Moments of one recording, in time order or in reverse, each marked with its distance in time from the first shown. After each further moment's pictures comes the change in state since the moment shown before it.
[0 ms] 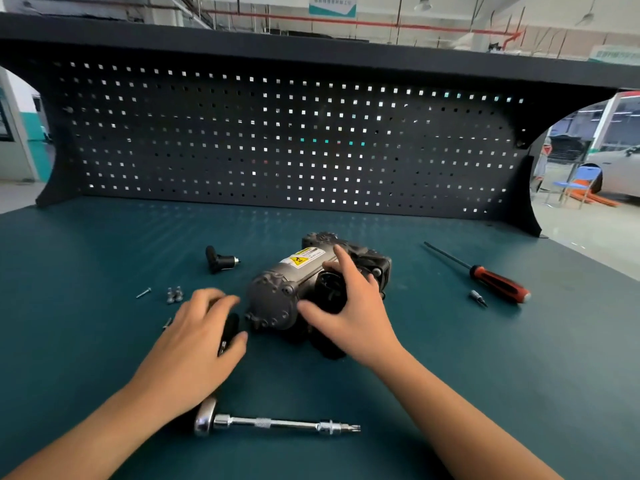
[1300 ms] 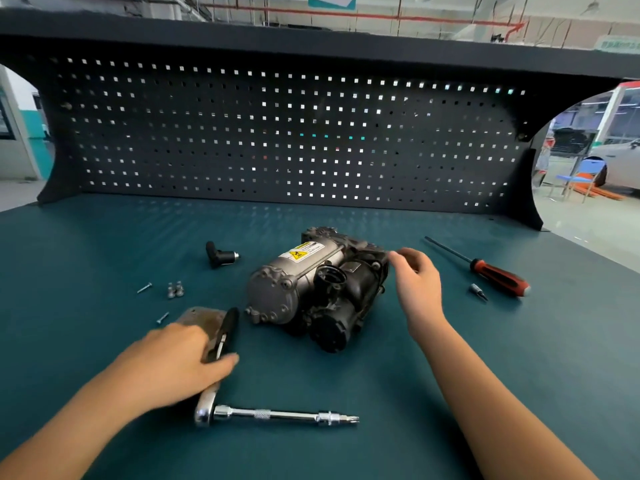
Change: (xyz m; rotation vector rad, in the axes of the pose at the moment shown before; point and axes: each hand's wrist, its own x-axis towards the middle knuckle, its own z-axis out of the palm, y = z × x) left_hand 0.000 -0.003 -0.022 0.367 -0.360 -0.168; right_hand 0.028 0.058 -0.035 0.459 0.405 0.514
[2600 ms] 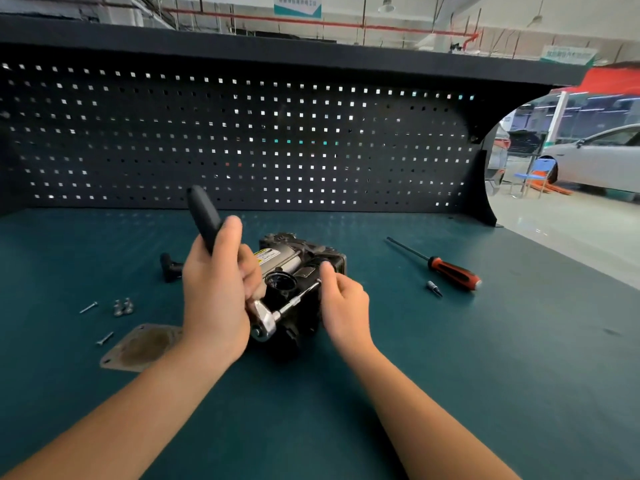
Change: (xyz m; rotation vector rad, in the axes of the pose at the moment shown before) left_hand 0.012 0.125 -0.052 -1.988 0.433 0.180; right_hand -0.035 0.002 0.018 -0.127 -0.108 -0.102
